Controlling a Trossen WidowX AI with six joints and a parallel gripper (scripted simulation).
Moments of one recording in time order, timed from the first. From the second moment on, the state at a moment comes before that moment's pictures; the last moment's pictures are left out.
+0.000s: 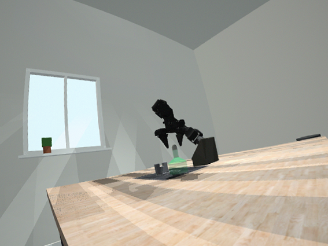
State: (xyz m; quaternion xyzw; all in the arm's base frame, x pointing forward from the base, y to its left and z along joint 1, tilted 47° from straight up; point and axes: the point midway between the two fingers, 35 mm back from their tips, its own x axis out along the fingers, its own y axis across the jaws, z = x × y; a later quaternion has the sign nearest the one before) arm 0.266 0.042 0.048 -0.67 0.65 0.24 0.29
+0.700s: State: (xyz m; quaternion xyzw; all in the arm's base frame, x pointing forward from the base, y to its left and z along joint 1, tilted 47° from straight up) arm 0.266 0.040 0.049 -0.67 0.65 0.24 0.28
